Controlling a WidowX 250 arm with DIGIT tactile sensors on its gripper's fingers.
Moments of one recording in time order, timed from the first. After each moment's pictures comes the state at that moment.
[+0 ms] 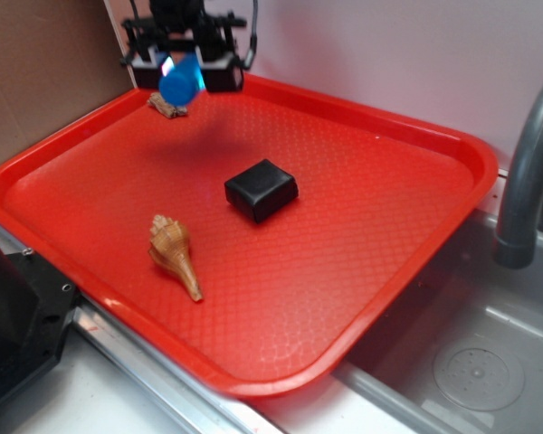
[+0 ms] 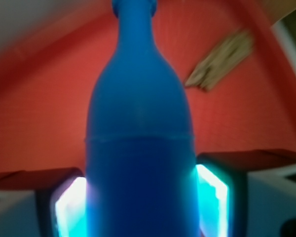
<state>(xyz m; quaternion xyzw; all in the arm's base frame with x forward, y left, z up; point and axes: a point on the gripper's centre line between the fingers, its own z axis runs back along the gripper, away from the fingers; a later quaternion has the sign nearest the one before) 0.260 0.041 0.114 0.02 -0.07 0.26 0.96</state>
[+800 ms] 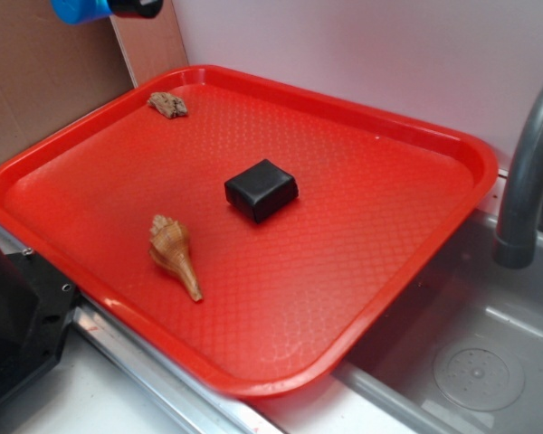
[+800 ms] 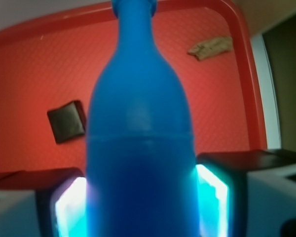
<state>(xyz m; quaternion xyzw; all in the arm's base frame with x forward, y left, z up) 0.207 0.004 0.182 -0.01 0.00 0.03 1.00</state>
